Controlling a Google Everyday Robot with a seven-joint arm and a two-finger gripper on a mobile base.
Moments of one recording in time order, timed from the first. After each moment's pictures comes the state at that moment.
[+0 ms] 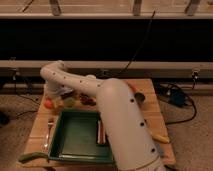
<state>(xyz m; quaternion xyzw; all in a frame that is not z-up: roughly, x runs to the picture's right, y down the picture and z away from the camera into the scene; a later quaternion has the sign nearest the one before) -0.324 0.074 0.863 -0.23 -0.32 -0.38 0.84</state>
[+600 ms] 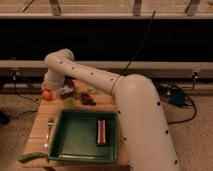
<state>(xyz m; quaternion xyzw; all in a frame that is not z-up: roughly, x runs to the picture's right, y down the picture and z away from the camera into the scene) -0.297 0.019 0.803 -0.18 -0.35 -0.36 0.84</state>
